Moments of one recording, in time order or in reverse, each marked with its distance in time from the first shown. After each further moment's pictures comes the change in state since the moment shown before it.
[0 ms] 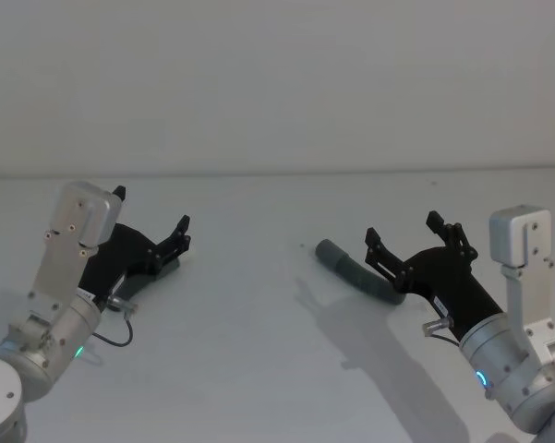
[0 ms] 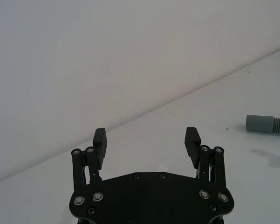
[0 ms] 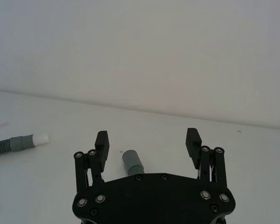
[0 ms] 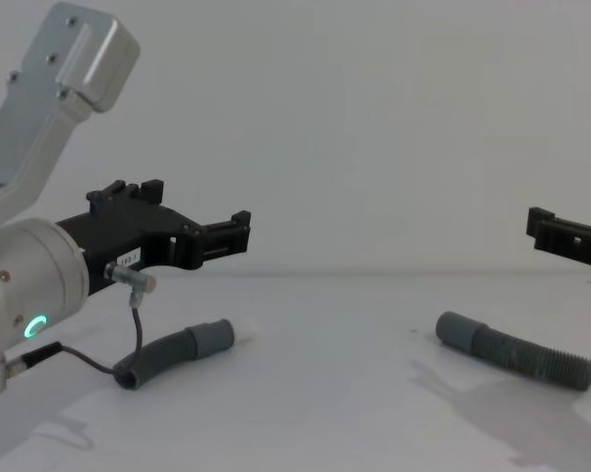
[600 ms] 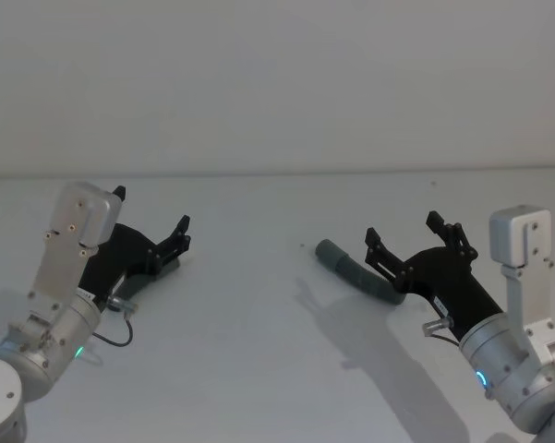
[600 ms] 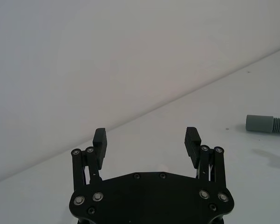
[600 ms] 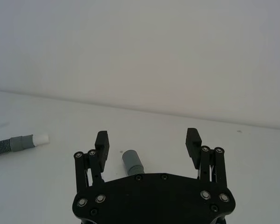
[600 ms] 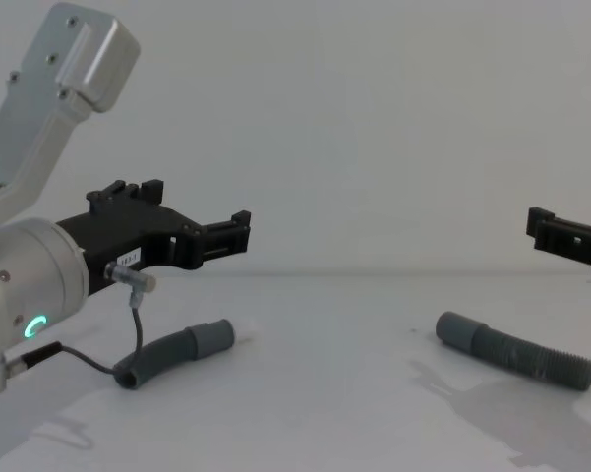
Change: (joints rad) left arm 0.000 0.000 0.000 0.000 0.000 0.000 0.000; right arm 0.000 0.000 0.000 0.000 0.000 0.000 0.000
